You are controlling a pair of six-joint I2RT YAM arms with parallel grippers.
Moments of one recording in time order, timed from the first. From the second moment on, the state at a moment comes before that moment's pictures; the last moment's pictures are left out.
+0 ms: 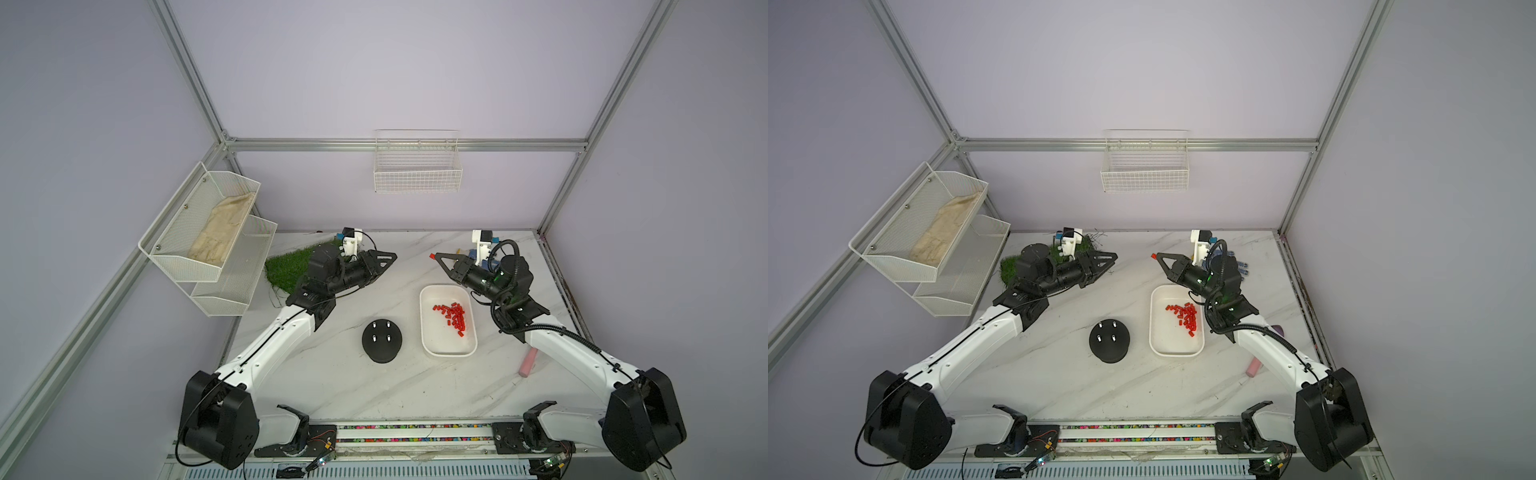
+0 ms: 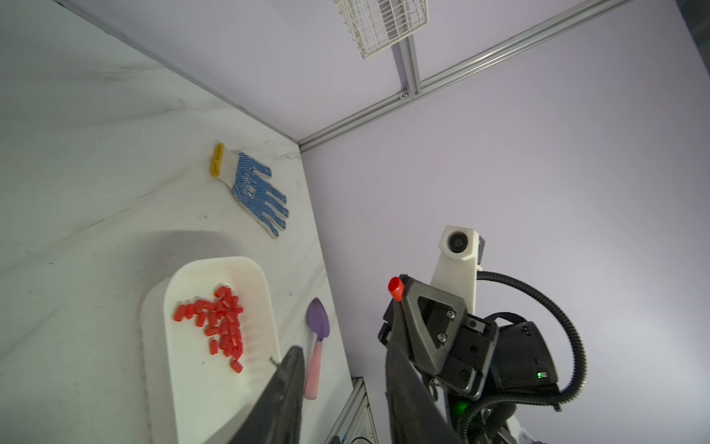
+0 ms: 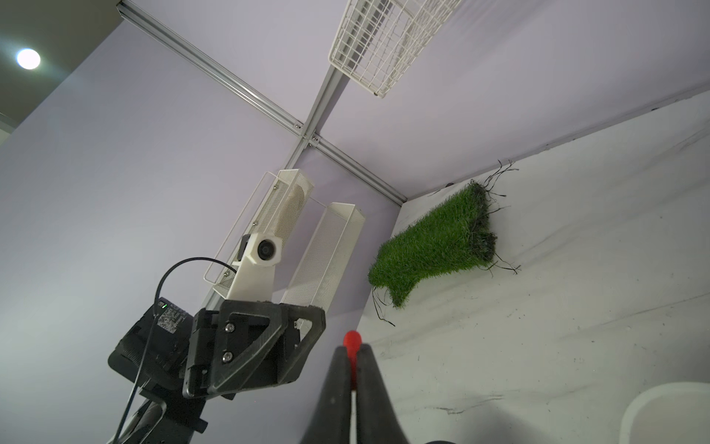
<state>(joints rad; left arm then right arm) -0.36 1.29 1.02 0.07 0.56 -1.02 0.40 1.28 0.88 0.39 -0.46 0.95</state>
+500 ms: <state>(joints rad) -0.32 1.12 0.92 -0.43 0.33 -0.80 0.42 1.39 1.11 -0.11 -0.55 0.72</state>
